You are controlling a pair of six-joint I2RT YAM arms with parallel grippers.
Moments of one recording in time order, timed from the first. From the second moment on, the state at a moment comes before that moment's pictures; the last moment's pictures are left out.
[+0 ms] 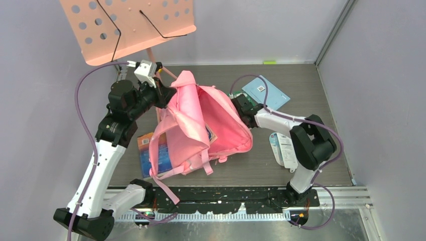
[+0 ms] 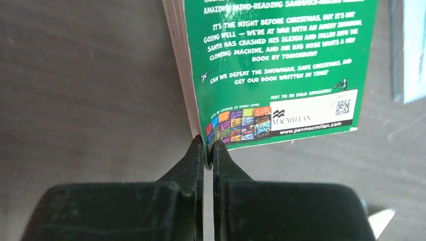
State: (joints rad) left arm -0.29 0.97 1.21 -0.39 0.27 -0.18; right arm 0.59 1.78 1.15 -0.41 0.26 0.14
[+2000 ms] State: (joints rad) left arm -0.26 0.98 1.20 -0.40 0.29 -0.19; right arm 0.58 1.79 1.15 -0.51 0.42 0.34
